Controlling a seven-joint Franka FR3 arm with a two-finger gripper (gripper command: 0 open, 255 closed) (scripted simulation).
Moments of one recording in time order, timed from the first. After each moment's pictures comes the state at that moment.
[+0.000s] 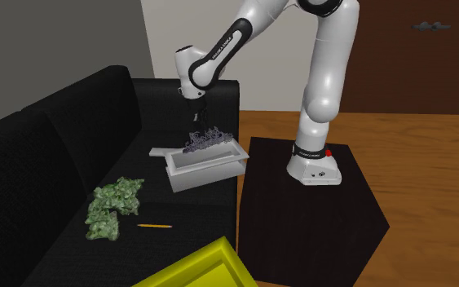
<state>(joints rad) -0.09 0.00 0.05 -2.41 -0.03 2.26 -0.04</state>
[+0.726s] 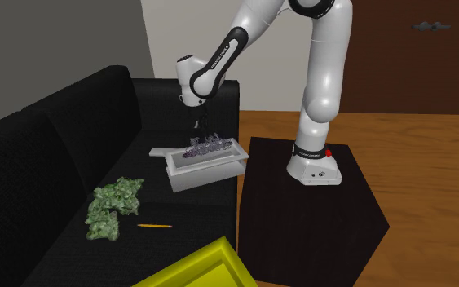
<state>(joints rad) -0.09 0.06 0.05 -2.43 -0.03 2.35 -0.04</state>
